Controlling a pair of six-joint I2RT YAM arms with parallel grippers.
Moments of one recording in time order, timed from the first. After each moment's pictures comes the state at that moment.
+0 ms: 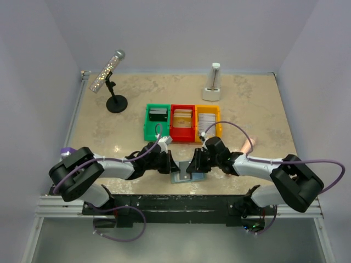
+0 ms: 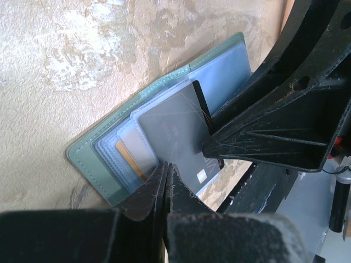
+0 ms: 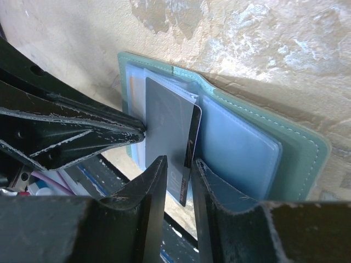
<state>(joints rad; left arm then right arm) -0.86 1.48 0.40 0.44 0.24 -0.81 0.73 1.35 0.44 0.09 -0.34 0.85</state>
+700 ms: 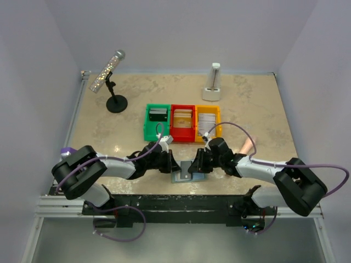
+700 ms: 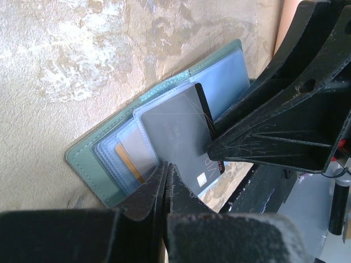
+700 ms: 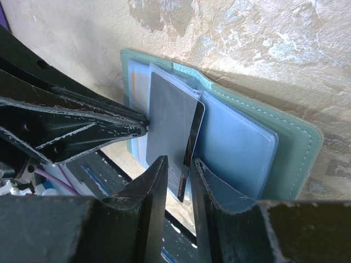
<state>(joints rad) -0.86 1.52 0.41 0.48 0.23 -0.81 0.70 1.30 0.40 0.11 -0.35 0.86</state>
